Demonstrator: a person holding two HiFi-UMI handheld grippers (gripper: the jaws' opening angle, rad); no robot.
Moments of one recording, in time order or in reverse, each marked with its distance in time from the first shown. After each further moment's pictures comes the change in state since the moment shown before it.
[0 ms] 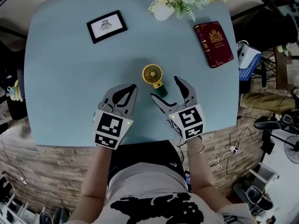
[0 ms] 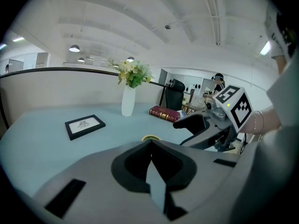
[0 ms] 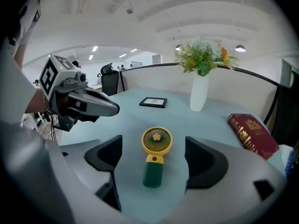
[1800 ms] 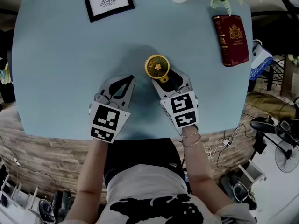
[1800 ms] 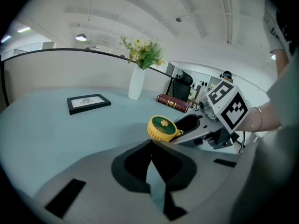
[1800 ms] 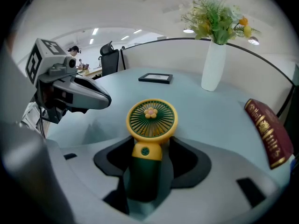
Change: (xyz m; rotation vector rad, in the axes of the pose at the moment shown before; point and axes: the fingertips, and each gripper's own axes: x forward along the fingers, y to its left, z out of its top) left arm 0.031 0.026 -0.062 -0.090 0.084 0.029; right arm 0.073 -0.003 -0.056 -0.045 0.212 0.034
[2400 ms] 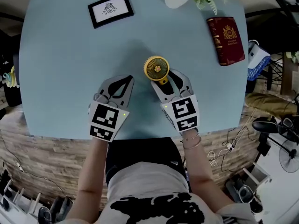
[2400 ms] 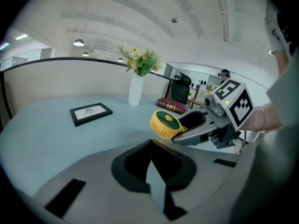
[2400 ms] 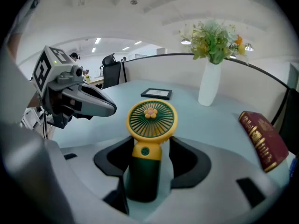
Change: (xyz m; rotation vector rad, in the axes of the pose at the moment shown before) left arm -0.019 -0.001 0.020 0.051 -0.020 0.016; right arm -0.031 0.010 0.033 -0.001 -0.138 -0.011
